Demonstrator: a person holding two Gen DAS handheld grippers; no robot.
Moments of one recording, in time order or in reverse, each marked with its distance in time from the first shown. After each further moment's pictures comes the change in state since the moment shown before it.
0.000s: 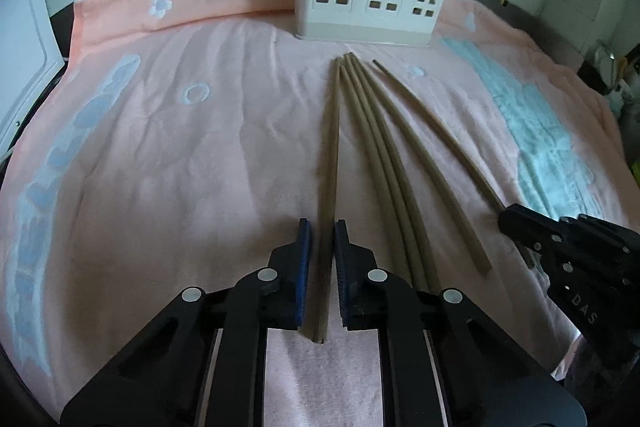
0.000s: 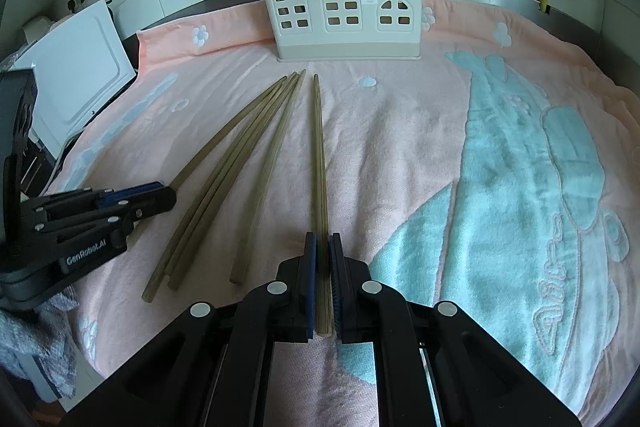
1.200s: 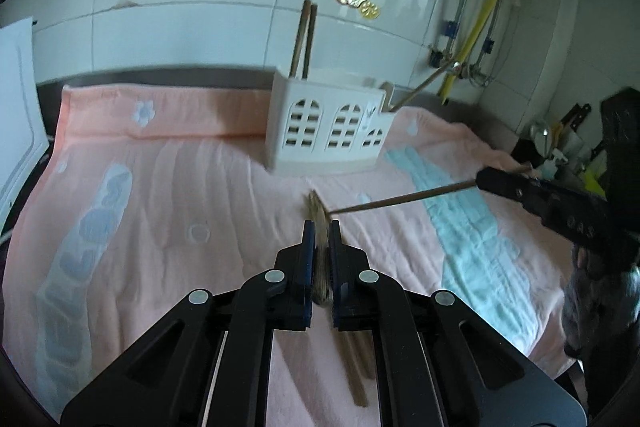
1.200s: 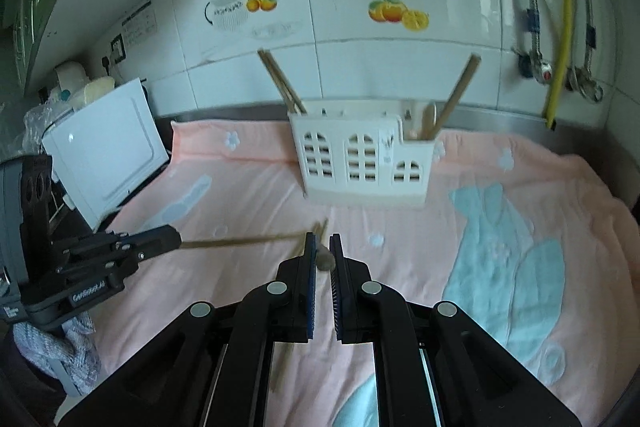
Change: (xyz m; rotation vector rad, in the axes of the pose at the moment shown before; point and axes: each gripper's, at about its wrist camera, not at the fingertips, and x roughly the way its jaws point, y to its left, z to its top) left arm -0.081 0.027 0.068 0.021 -0.280 -0.215; right arm -0.084 0.003 0.106 -0.073 -0.238 0.071
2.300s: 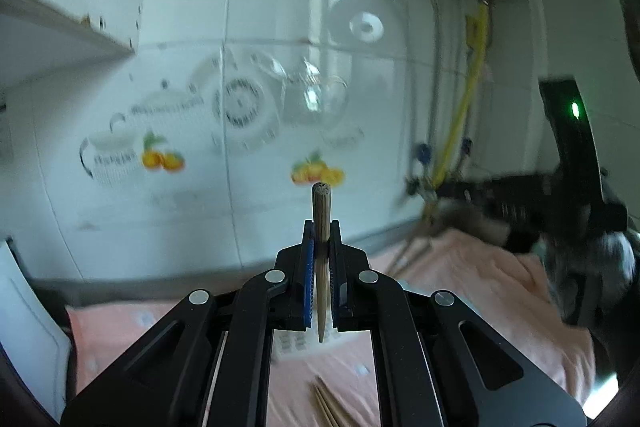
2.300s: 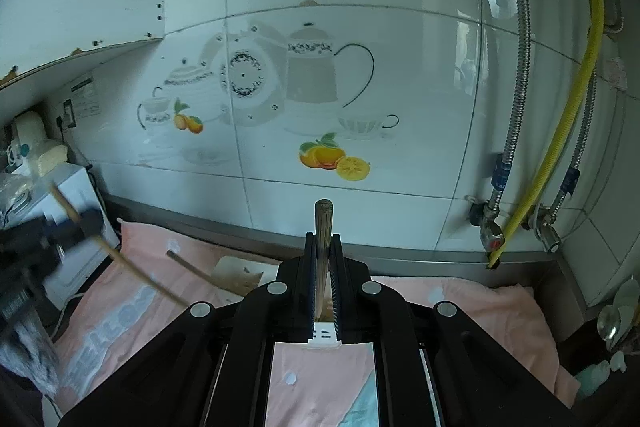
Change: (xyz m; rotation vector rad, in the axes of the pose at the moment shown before) left arm -0.021 -0.059 0.200 0.216 -0.283 0.007; right arm -0.008 -0.065 0.200 -0.044 -0.087 -0.150
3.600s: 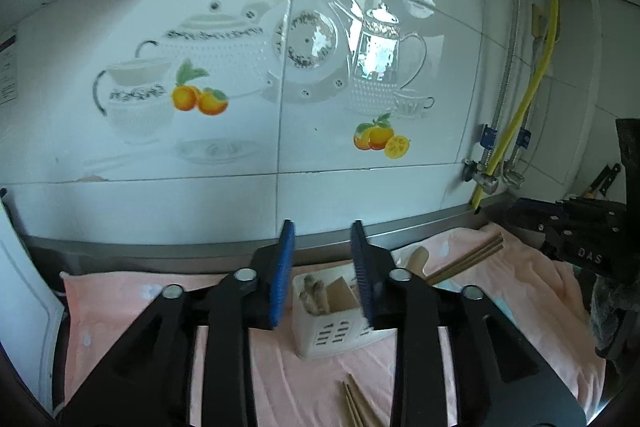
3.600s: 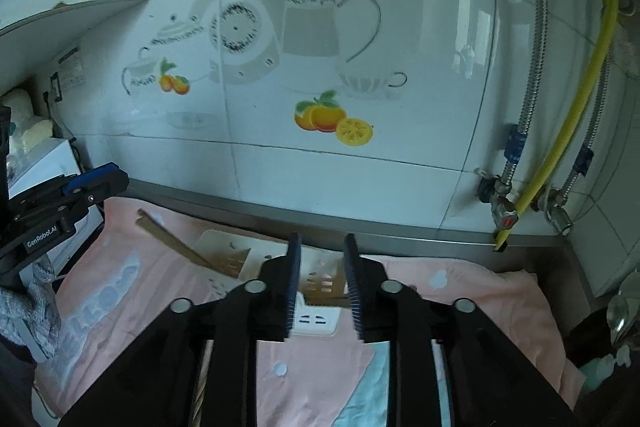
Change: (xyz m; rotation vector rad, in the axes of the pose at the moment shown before) left arm 0.047 0.053 -0.034 -0.119 0.106 0.081; right arm 0.029 0.007 -0.025 -0.026 0.056 -0.025
